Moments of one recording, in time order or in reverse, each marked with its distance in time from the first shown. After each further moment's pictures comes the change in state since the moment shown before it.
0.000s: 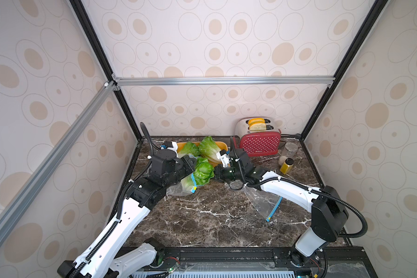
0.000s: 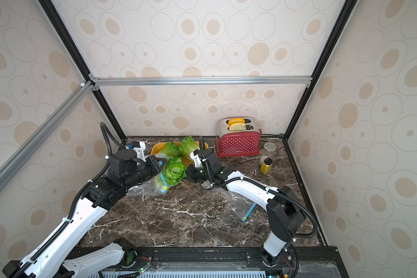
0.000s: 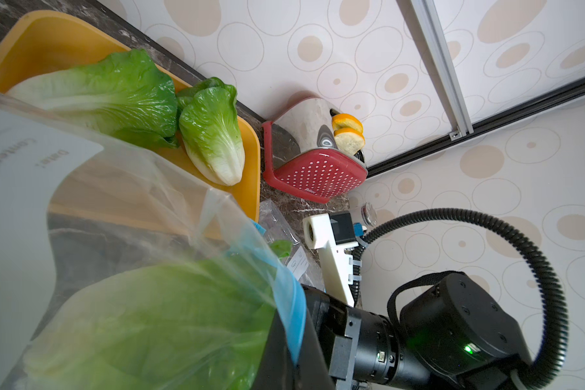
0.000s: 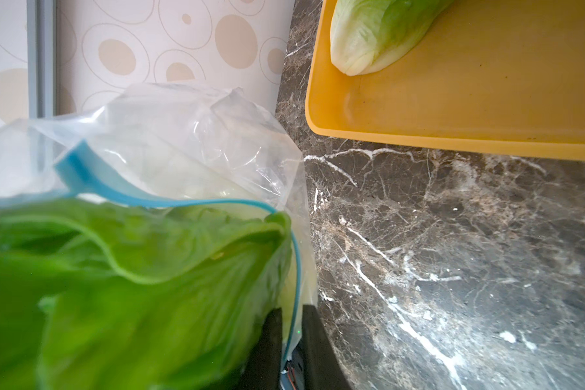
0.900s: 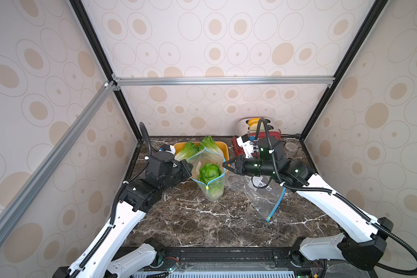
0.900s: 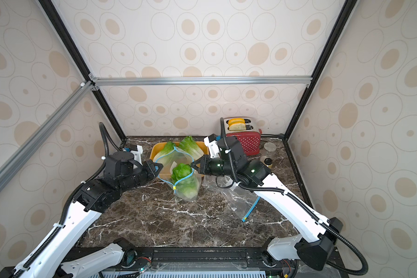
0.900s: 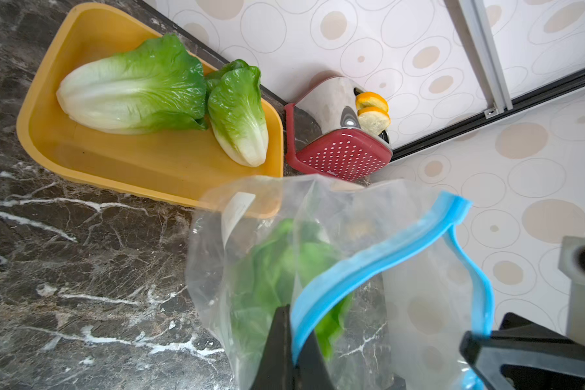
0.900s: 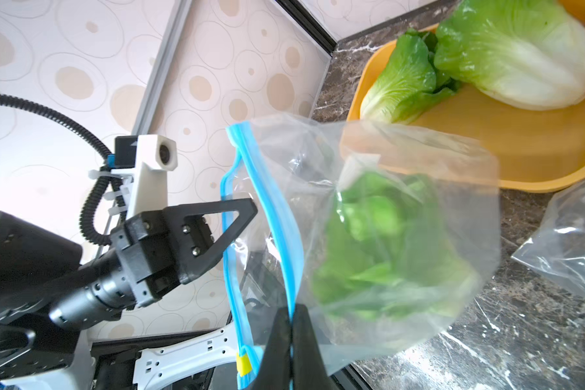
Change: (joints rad) left arm 0.002 -0.023 0.074 -0.184 -0.009 0.059; right arm 0.009 -0.332 0.264 -0.478 0.140 -0.138
